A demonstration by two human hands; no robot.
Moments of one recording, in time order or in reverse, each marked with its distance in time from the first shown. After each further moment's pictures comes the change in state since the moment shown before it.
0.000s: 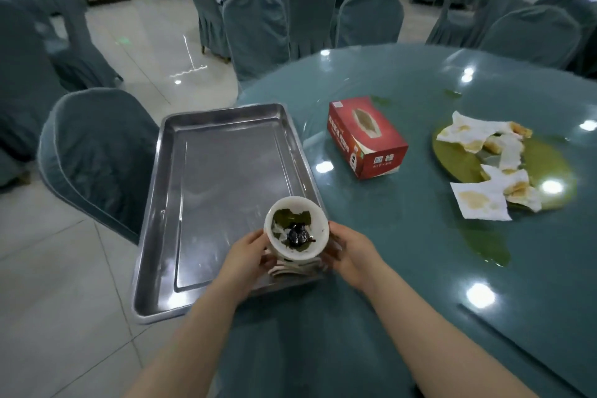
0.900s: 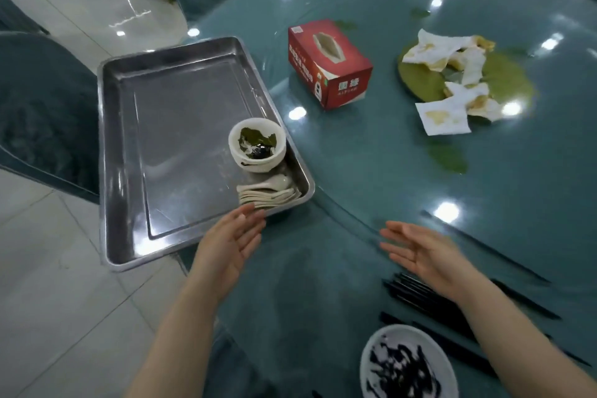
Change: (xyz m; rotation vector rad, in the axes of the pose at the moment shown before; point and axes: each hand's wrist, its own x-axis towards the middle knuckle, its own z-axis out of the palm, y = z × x) left_hand -0.070 -0.045 -0.006 -0.158 -0.121 -0.021; right_hand -0.100 0.043 -0.175 -0.081 0.173 -0.029
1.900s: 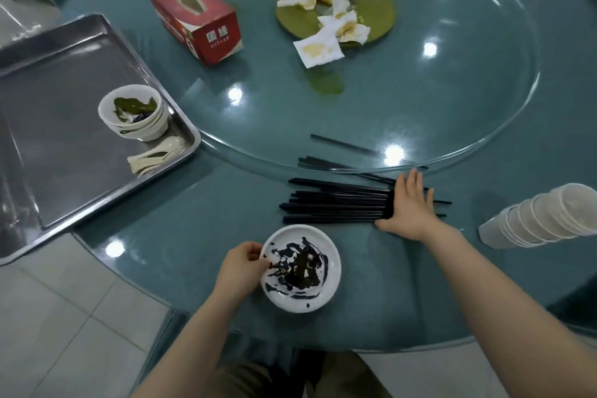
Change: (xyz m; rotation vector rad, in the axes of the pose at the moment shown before) left_hand -0.072 -0.192 0.067 1.013 -0.116 -0.042; right_hand -0.067 0.082 -0.181 -1.441 0.391 0.000
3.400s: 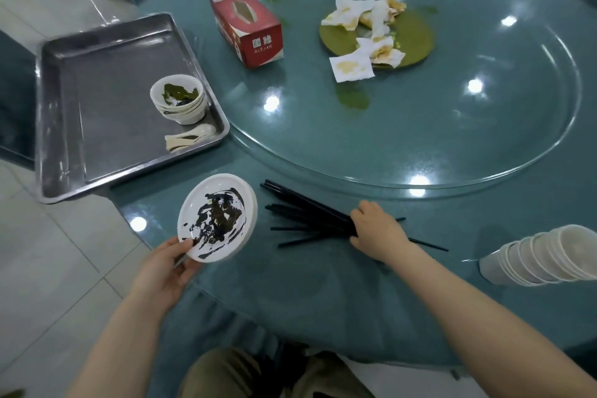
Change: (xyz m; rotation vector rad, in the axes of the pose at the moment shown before) left_hand -0.052 -0.022 -0.069 -0.995 0.361 -0.223; right_hand -0.007 -0.046 0.012 -0.346 0.094 -0.550
